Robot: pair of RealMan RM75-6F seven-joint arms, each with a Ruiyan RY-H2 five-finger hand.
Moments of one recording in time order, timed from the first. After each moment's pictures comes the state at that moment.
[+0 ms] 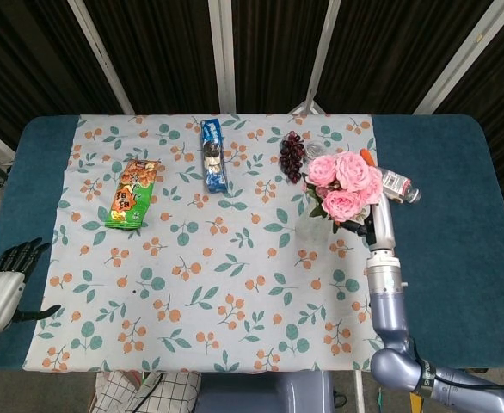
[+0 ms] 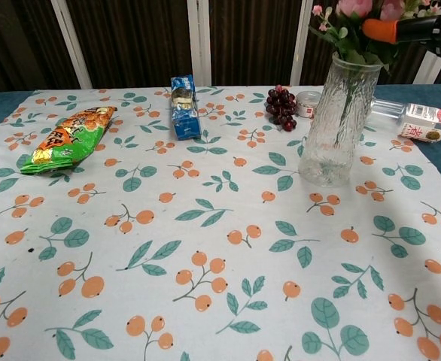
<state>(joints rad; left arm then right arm) -0.16 -1.05 0.00 -1.69 1.45 1.31 0.00 0.50 -1.54 0.53 -1.76 -0.98 1.24 0.22</state>
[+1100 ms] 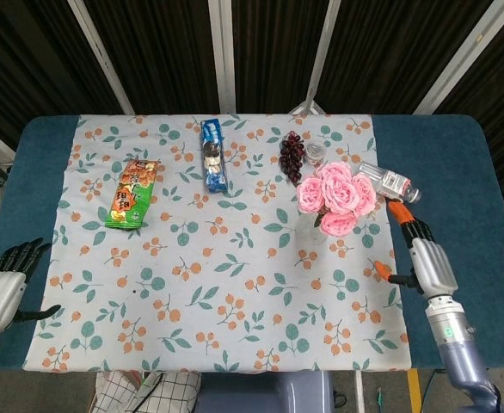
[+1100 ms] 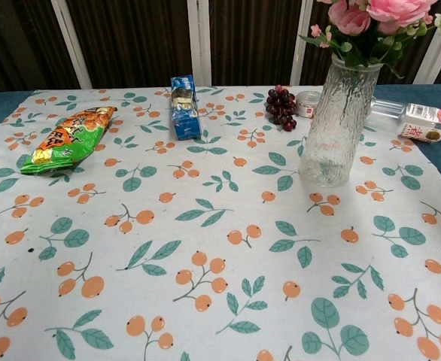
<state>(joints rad) -0.16 -1.05 0.00 -1.69 1.45 1.31 0.03 0.29 -1.13 0.21 -1.87 -1.23 1.21 0.04</state>
